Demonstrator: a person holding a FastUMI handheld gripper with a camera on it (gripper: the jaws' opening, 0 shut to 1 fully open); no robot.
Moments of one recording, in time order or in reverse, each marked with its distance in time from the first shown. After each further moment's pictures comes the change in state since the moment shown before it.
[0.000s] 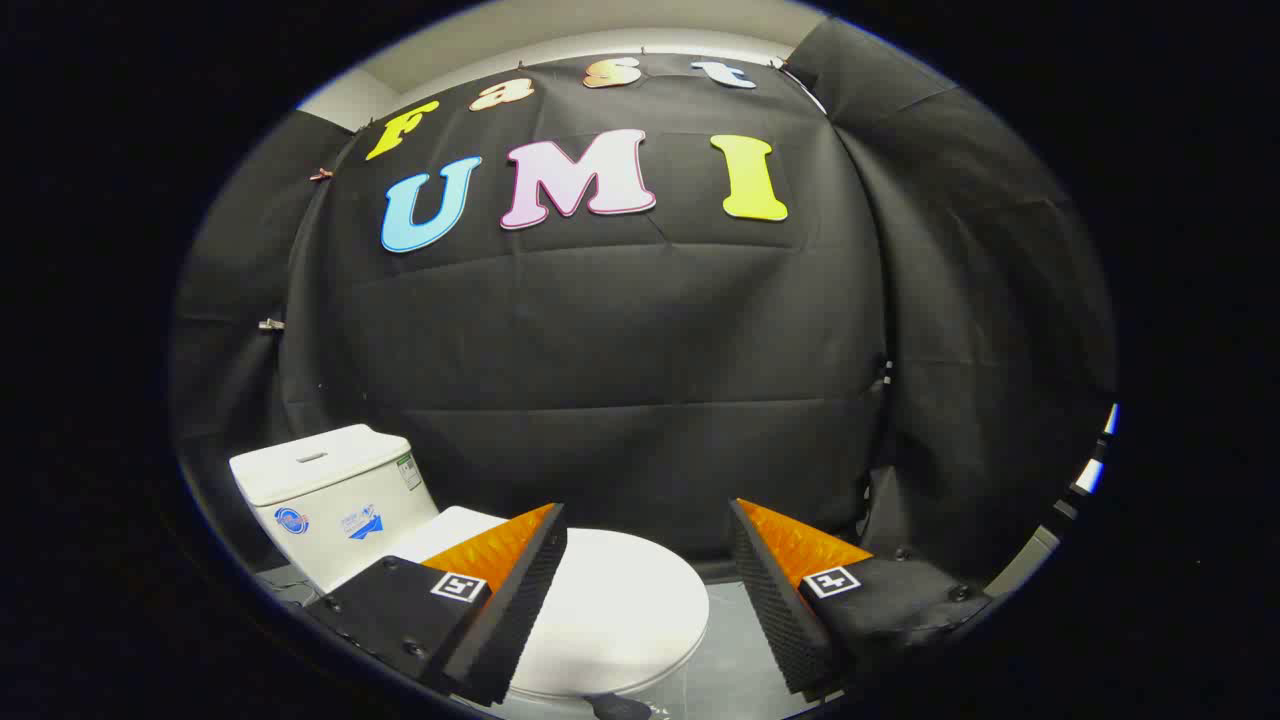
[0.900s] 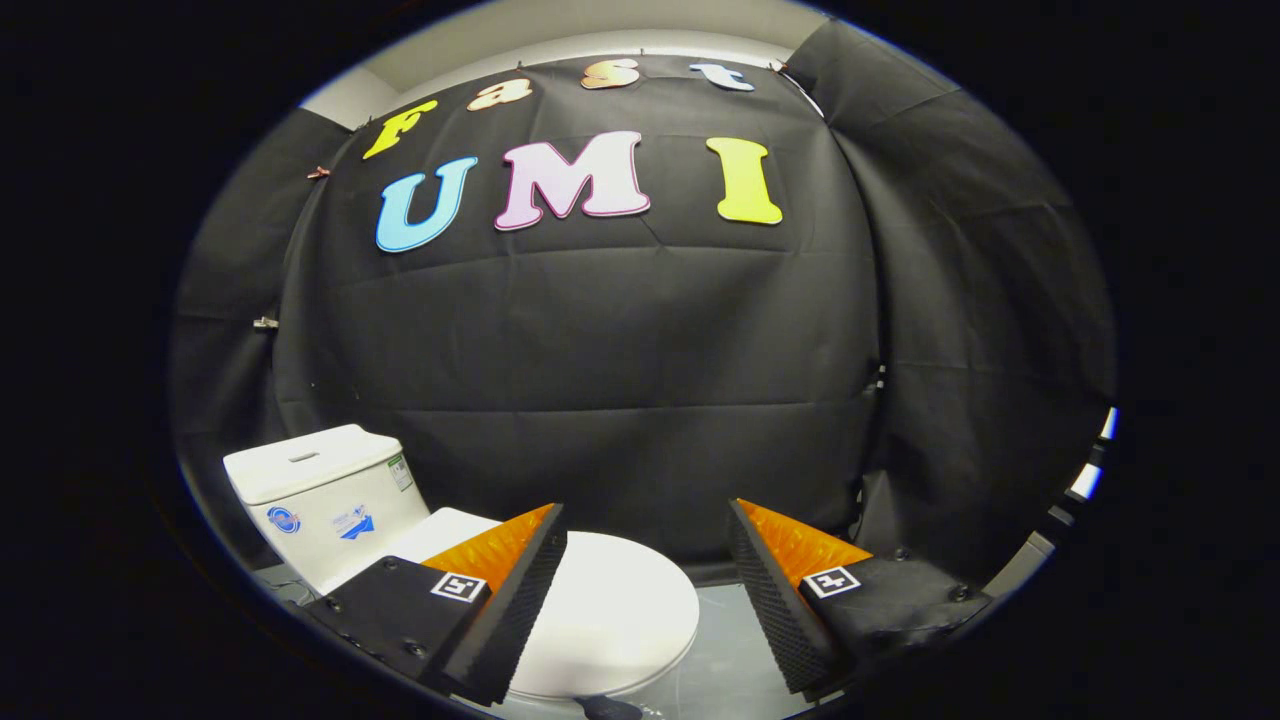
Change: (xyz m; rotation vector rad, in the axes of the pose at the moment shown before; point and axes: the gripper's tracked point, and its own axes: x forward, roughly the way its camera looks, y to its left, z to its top) arm 0.002 -0.006 0.002 -0.017 -0.006 -0.016
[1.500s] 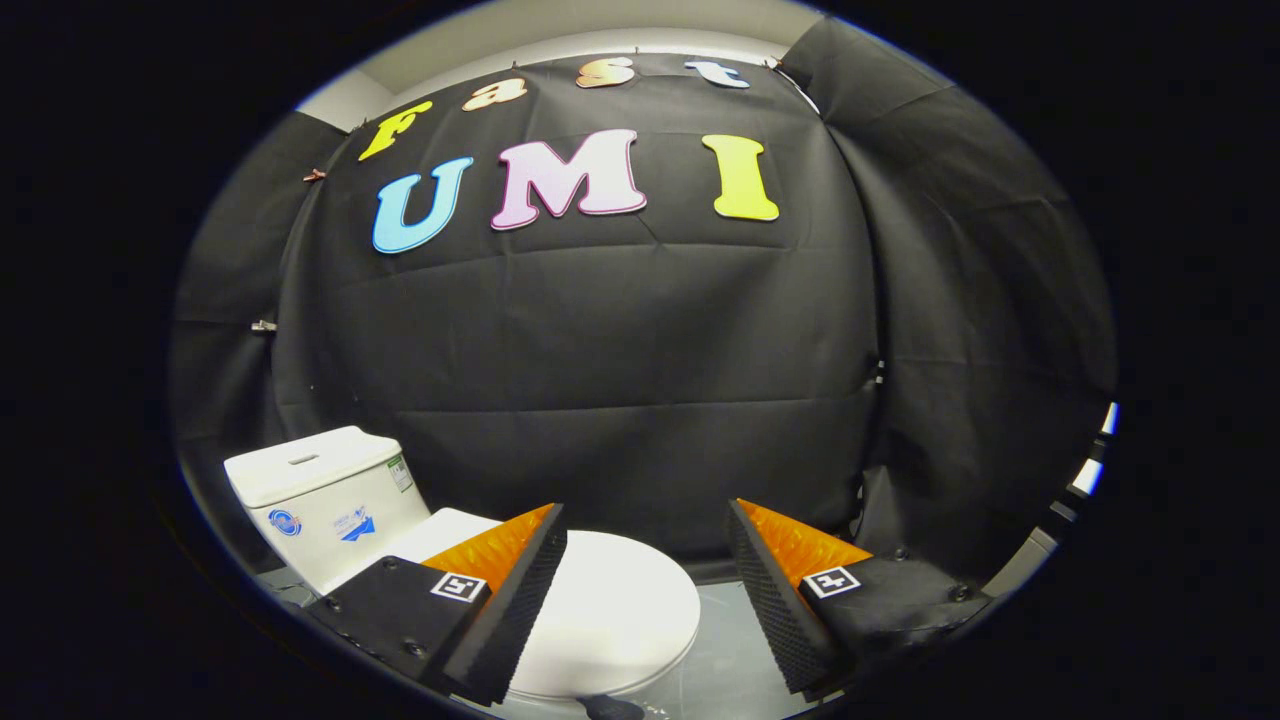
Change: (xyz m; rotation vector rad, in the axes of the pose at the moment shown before) arm 0.001 -0.003 -0.002 0.024 0.009 -0.005
